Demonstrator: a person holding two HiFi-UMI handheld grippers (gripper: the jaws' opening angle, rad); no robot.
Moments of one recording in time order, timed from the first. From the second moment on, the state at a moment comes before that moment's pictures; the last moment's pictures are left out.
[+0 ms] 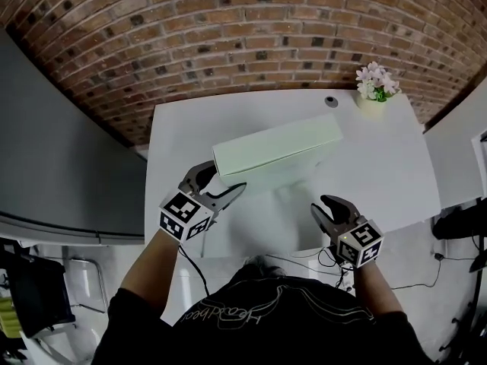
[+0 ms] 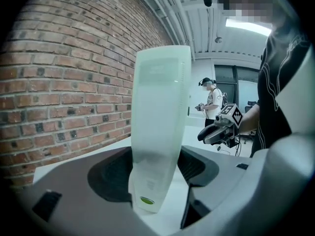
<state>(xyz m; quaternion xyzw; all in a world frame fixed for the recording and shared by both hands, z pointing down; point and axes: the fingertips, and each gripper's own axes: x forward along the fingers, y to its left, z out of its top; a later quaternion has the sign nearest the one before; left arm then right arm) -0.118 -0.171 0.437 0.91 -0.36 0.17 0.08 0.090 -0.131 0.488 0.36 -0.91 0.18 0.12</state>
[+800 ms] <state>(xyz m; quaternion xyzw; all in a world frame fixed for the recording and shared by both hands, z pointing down) -0.157 -0.143 0.437 0.81 -0.57 0.14 0.11 0.058 -0.115 0.502 0.26 -0.94 0.18 0.13</state>
